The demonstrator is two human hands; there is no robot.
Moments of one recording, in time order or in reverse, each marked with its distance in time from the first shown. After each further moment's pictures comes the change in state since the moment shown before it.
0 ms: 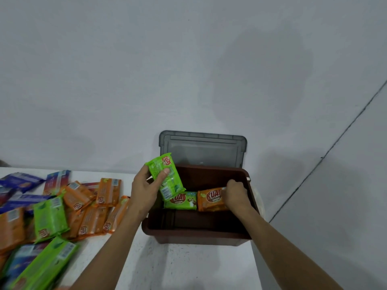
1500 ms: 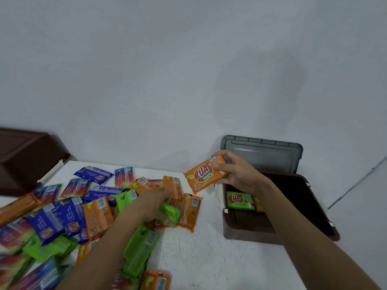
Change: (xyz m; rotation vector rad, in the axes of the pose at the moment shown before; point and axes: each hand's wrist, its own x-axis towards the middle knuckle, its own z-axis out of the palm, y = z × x) left_hand 0.023 -0.022 -0.215 1.230 -0.760 -0.069; right_hand -0.064 -0.192 -0.012 1.212 -0.645 -0.280
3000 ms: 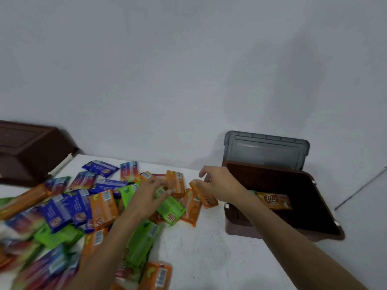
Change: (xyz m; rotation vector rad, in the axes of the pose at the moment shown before) left_hand -0.014 -0.010 0.025 -0.349 0.488 -0.029; right_hand -0.010 0.030 0.044 -1.167 0.088 -0.163
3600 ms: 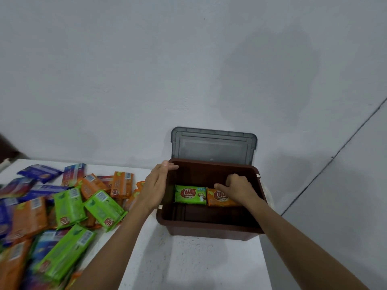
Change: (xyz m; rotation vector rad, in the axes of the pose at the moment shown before) left_hand 0.052 0.170 0.104 -0.560 0.138 0.011; right_hand -0.044 0.209 -0.066 -0.129 0.113 0.412
